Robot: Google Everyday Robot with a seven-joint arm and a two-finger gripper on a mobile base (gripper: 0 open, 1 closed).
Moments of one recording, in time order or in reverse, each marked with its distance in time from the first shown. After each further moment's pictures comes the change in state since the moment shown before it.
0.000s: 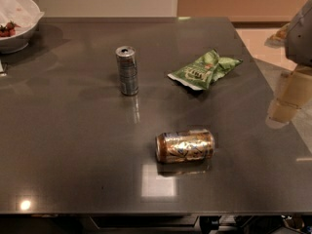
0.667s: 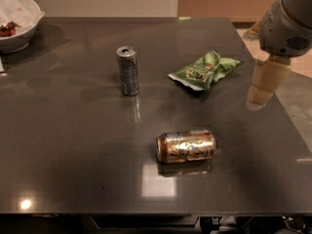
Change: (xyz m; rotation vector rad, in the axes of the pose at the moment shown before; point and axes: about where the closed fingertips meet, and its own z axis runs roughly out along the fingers) arm -0.019 -0.046 0.034 -0.003 -0.040 -0.080
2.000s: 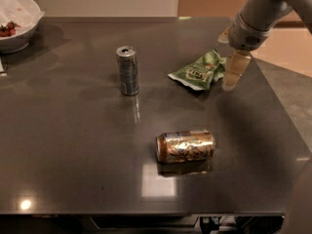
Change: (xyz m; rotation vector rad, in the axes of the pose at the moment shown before) arm -0.001 -0.112 0.113 -0.067 -0.041 -0.043
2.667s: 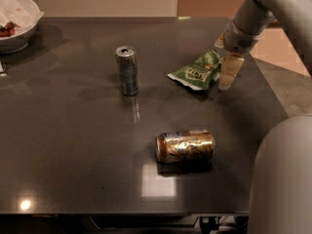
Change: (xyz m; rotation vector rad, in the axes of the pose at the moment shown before) arm 0.008 -0.028 0.040 -0.047 0.004 0.007
